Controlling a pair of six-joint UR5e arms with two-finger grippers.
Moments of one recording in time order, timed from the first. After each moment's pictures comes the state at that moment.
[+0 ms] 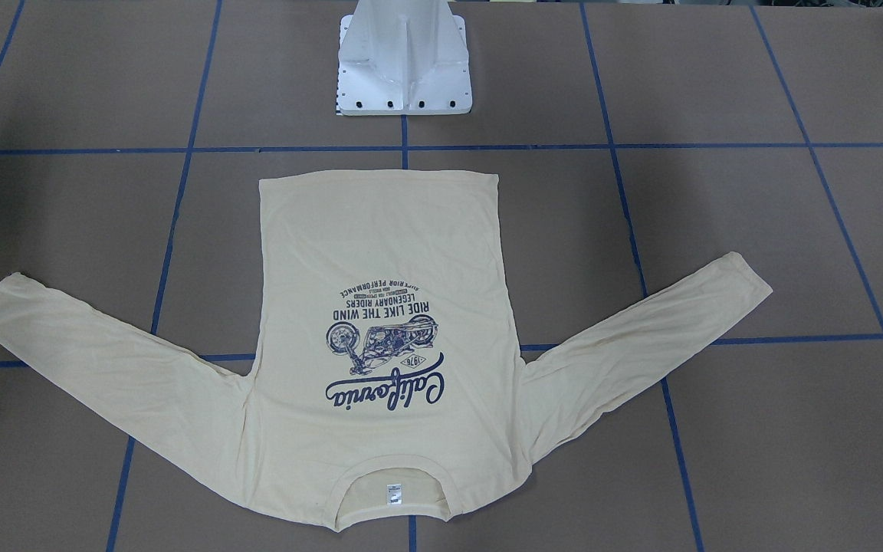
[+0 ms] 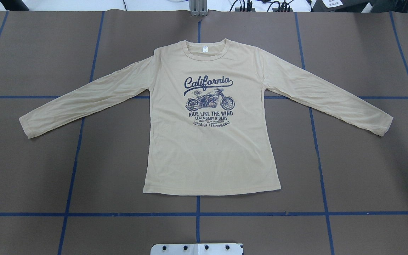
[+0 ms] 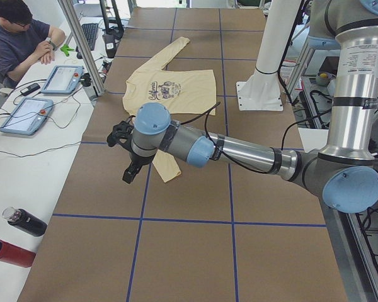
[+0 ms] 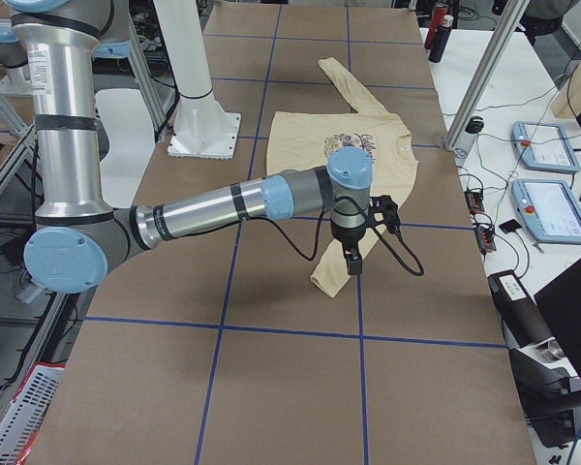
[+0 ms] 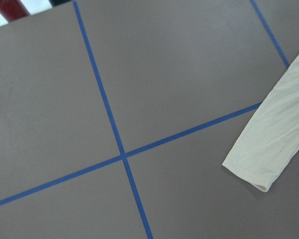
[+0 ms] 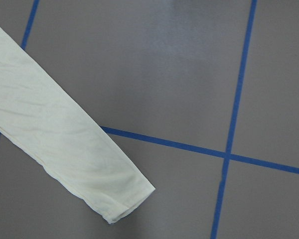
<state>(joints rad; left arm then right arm) -1.63 -1.63 -1.70 -1.88 -2.45 0.05 1.46 -1.53 1.84 -1.61 2.33 0.06</state>
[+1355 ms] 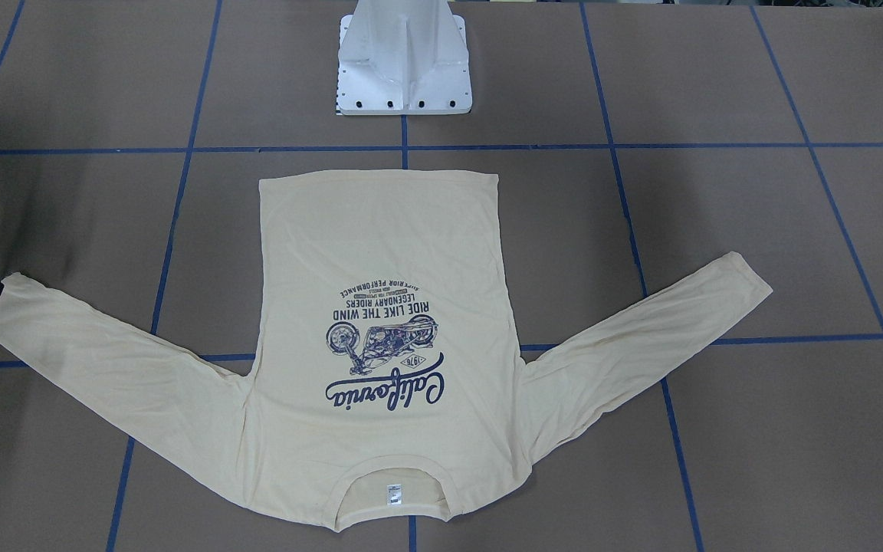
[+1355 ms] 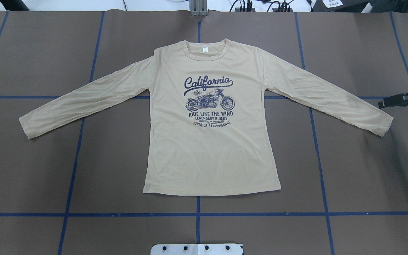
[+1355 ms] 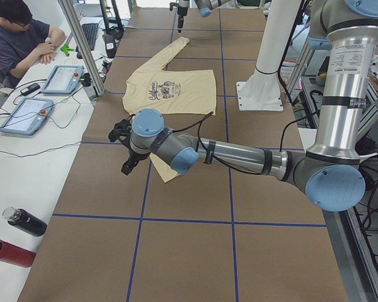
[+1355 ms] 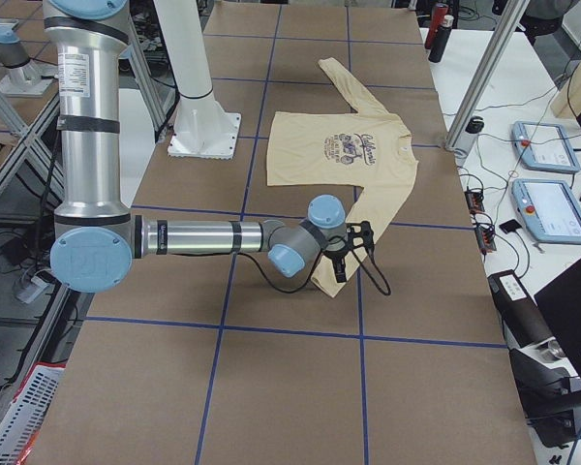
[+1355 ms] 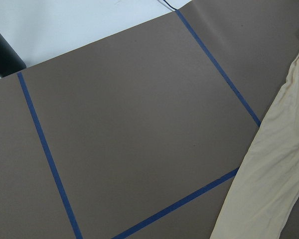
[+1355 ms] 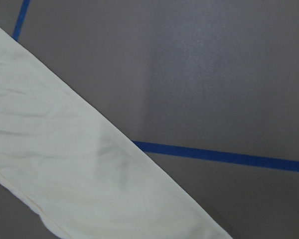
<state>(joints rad) -1.50 -1.65 -1.65 -2.08 -2.44 -0.06 1.15 -1.60 1.49 -0.74 2.22 0.66</state>
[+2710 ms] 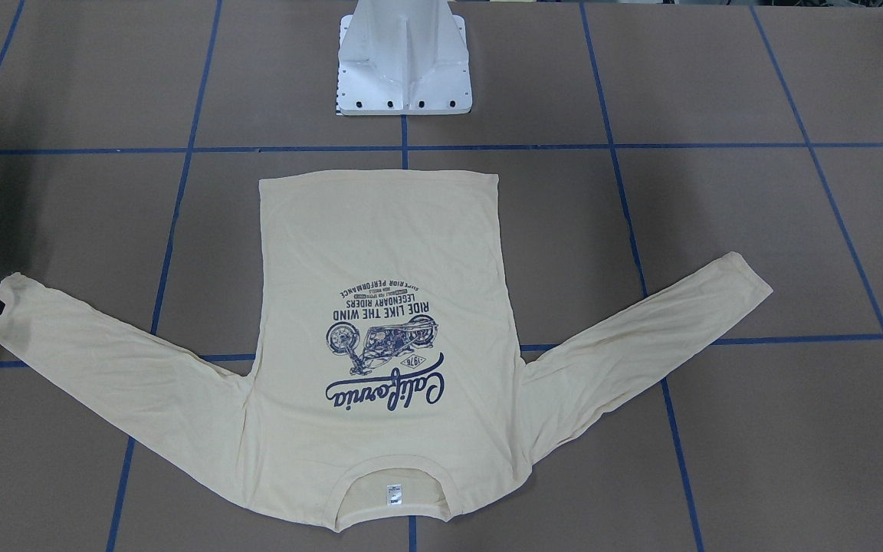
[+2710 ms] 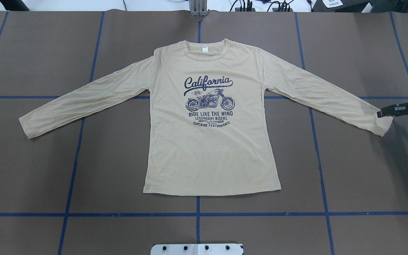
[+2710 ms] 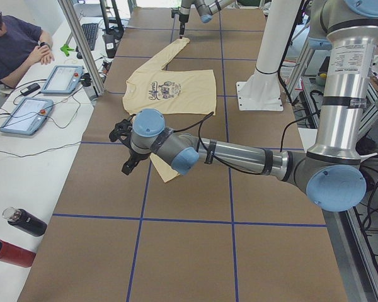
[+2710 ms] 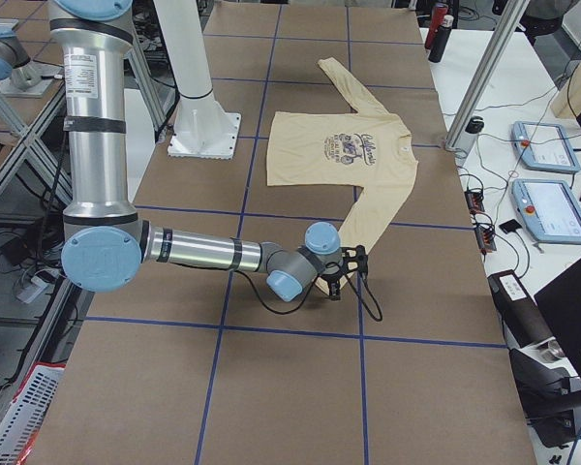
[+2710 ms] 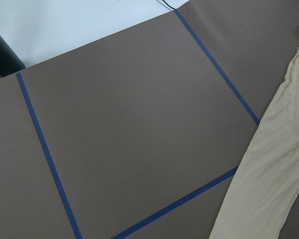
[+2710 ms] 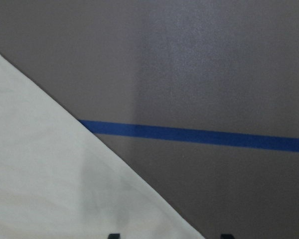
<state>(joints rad) -1.50 -1.64 -1.65 -2.08 -2.44 -0.06 1.10 -1.58 1.36 -0.65 2.18 0.71</state>
